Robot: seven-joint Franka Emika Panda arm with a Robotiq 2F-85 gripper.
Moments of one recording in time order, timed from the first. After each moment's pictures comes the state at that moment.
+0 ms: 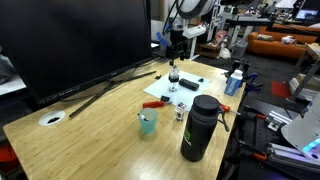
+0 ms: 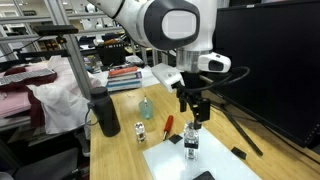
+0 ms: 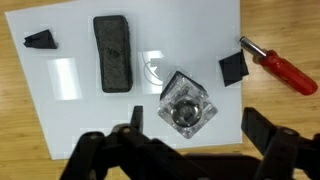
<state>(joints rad) 0.01 0.28 -0.04 -1.98 -0.04 2.22 0.12</state>
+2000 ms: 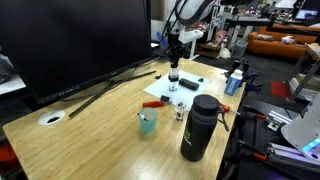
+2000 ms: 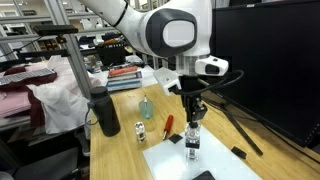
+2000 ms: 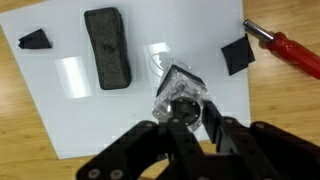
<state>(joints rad) 0.03 0.31 -0.04 -1.99 -0.08 2.28 0.24</state>
